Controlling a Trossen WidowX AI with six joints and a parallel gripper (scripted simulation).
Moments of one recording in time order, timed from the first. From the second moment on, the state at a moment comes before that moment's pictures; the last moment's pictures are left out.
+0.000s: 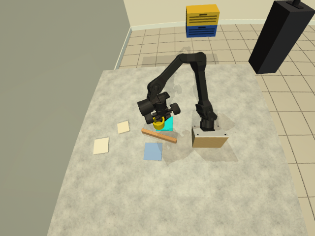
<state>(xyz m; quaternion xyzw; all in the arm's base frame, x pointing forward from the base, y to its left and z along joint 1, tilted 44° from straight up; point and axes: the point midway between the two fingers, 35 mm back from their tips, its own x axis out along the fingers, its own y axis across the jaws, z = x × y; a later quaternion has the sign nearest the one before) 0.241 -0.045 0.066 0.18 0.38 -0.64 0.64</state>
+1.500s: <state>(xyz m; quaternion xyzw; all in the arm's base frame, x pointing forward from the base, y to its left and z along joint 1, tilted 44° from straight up) 0.213 -0.092 0.086 0.18 0.38 -0.64 0.64</state>
